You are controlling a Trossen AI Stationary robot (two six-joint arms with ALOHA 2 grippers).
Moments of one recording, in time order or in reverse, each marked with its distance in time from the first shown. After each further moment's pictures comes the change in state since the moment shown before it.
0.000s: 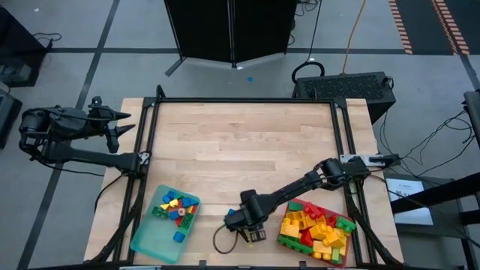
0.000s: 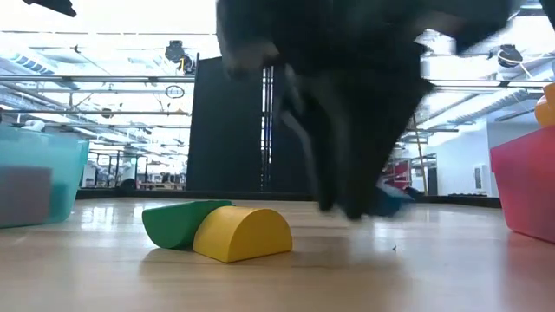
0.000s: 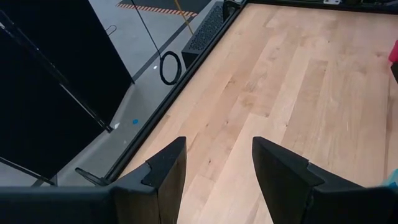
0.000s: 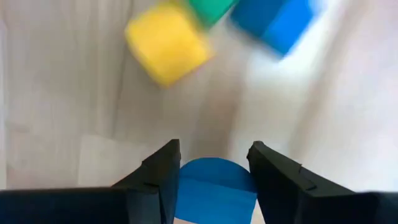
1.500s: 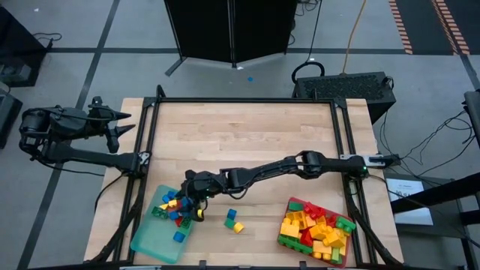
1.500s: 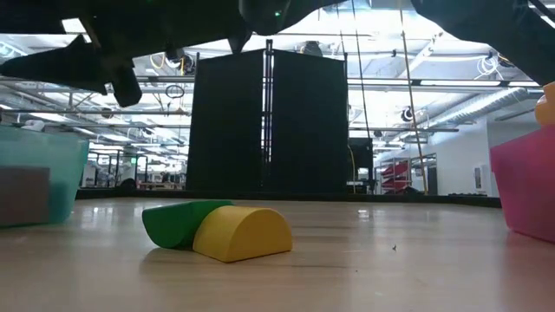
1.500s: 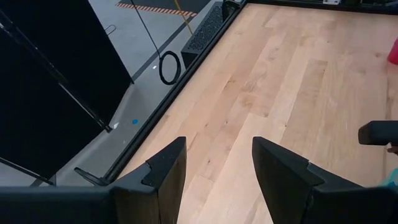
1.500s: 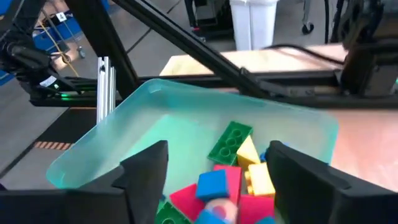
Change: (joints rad) left arm 0.000 0.000 0.000 0.000 0.003 -0.002; right arm -0.238 0.215 0.257 1.095 -0.144 -0.026
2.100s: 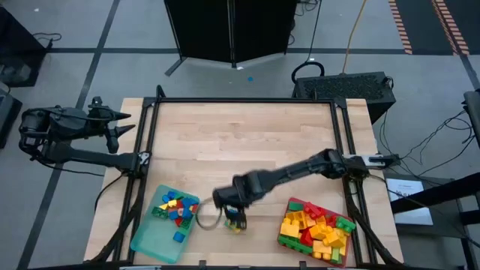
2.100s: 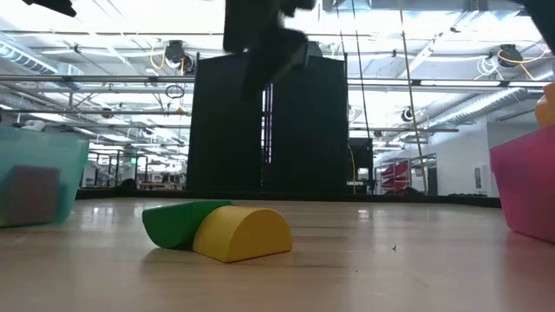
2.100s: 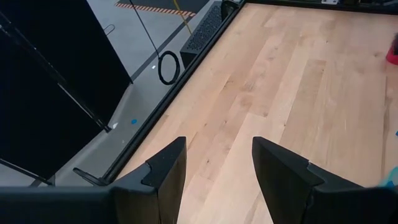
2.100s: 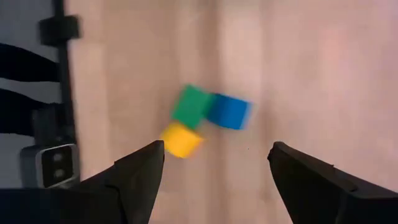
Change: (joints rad) left arm 0.000 0.000 0.000 0.000 0.005 0.001; right arm 0.115 -0.259 -0.008 -1.133 0.057 0.227
